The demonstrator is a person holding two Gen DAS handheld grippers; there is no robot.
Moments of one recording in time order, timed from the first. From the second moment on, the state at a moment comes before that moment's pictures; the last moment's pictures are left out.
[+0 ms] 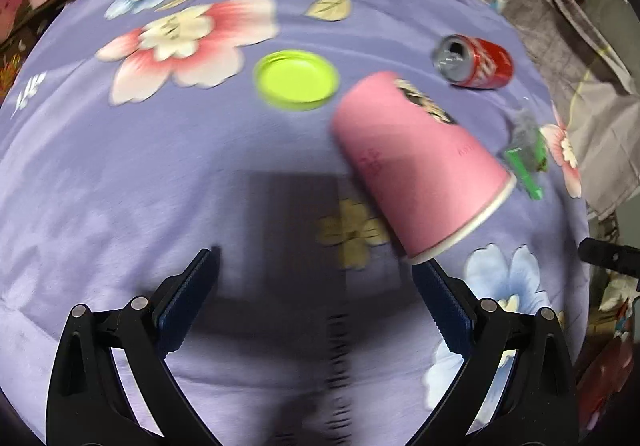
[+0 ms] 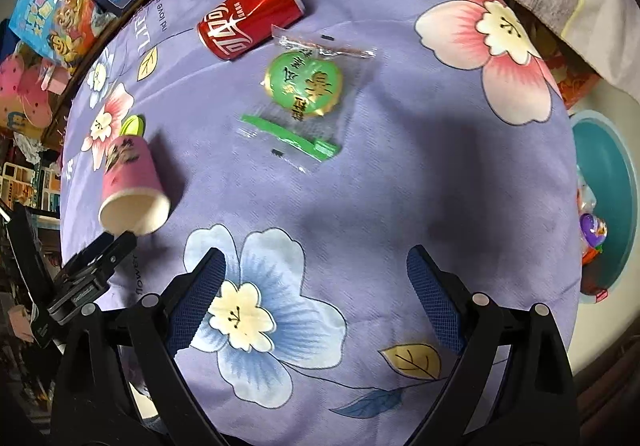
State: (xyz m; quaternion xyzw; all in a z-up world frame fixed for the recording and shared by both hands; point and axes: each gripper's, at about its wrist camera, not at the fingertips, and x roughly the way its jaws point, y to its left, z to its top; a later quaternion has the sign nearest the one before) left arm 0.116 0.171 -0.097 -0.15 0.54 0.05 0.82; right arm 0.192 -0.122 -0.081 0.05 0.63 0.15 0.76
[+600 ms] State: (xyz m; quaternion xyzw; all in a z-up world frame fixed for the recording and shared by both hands) left arm 0.178 0.148 -0.063 -0.21 0.53 0.01 0.82; right arm 0.232 -0.122 -0.063 0.07 0.61 0.13 0.78
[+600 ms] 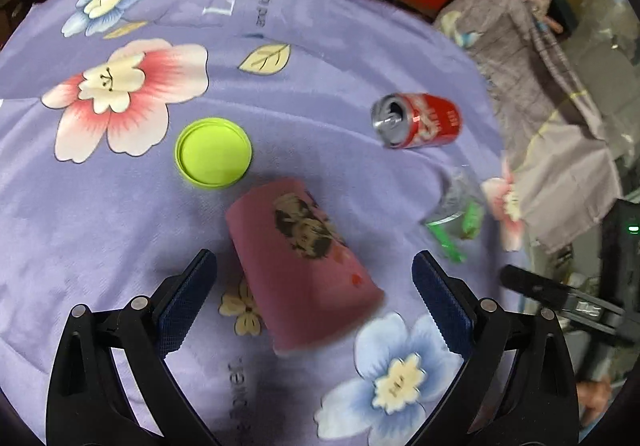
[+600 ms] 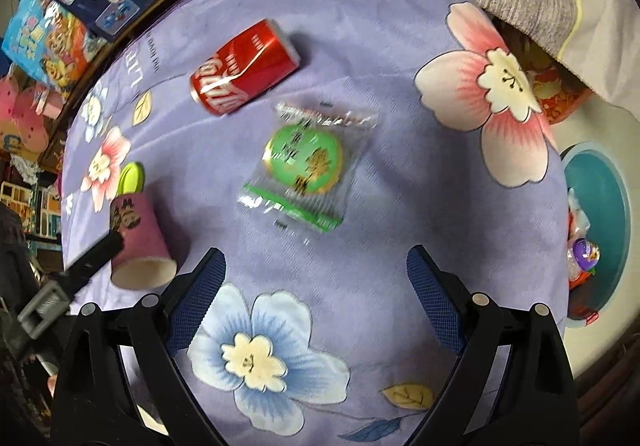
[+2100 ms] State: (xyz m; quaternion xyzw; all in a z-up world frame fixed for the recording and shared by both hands) left arm 0.171 0.083 -0.066 -0.08 0.55 0.01 0.83; right arm 0.222 -0.166 -0.060 0.10 0.56 0.16 0.81
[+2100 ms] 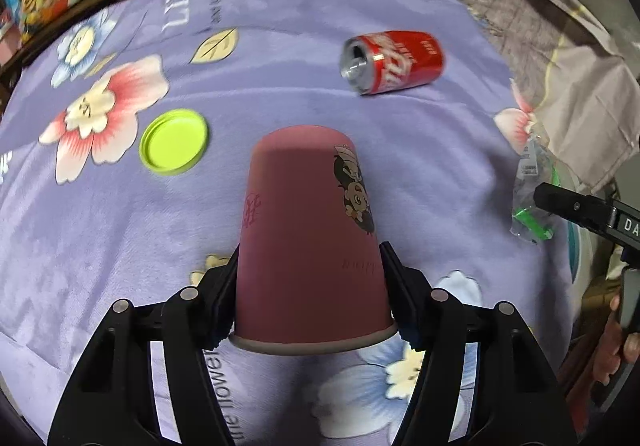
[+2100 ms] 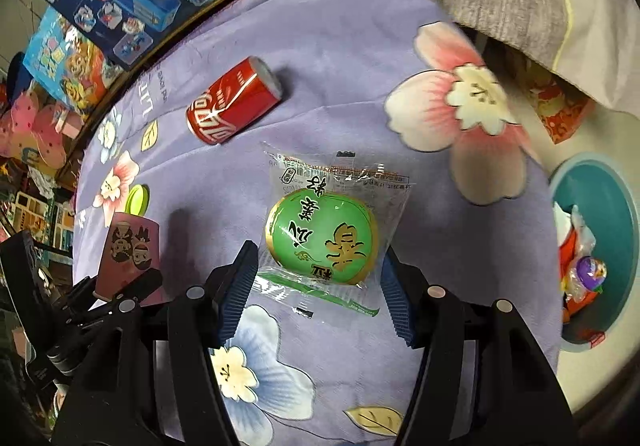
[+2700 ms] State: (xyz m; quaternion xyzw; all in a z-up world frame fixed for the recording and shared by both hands) left arm 0.192 -0.081 -0.033 0.01 0.53 -0.14 0.83; right arm 0.185 -0.345 -0.038 0.20 0.49 0.06 0.84
